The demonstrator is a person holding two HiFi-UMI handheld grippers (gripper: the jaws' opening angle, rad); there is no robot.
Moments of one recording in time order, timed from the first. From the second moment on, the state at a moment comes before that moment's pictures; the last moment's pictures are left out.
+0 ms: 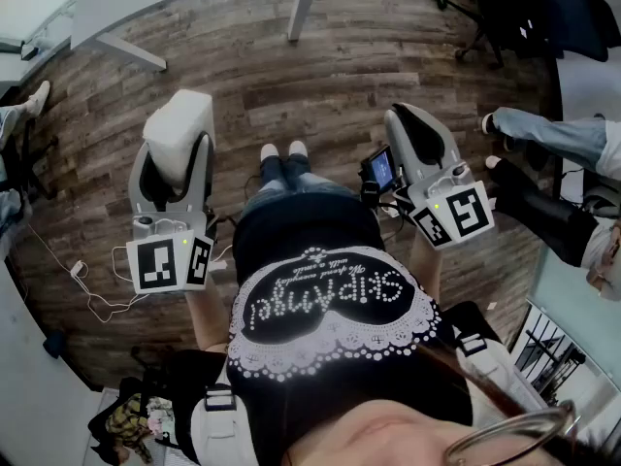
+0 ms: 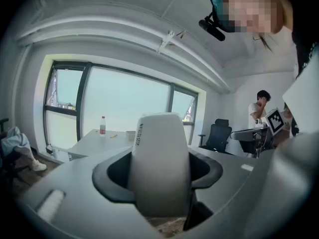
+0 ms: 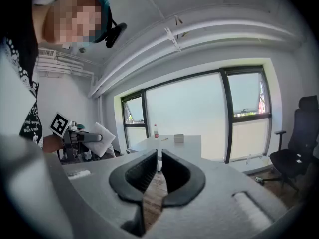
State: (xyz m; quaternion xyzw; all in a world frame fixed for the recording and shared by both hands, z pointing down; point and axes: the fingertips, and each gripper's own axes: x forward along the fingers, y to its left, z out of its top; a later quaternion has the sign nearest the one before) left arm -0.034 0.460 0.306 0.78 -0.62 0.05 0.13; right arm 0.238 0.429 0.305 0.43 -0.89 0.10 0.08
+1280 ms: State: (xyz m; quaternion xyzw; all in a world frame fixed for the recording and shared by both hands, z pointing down) left arm -0.004 0.442 0.307 0.77 -0.63 0.04 0.12; right arm 0.285 0.402 0.301 0.43 -0.90 0.10 0.03
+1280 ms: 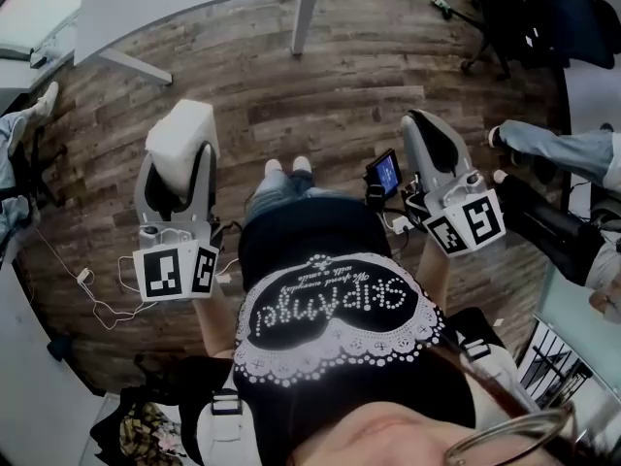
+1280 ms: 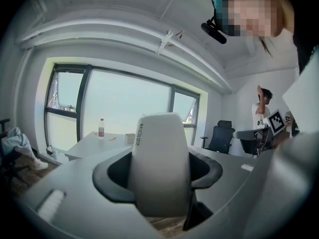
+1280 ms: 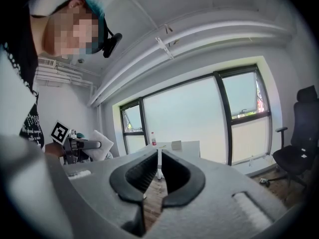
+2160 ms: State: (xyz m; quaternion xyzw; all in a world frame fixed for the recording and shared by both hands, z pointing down) left arm -0.047 0.375 0.299 0.78 -0.62 0.01 0.10; right arm 0.231 0.346 0.294 0.42 -0.90 0.13 0.00
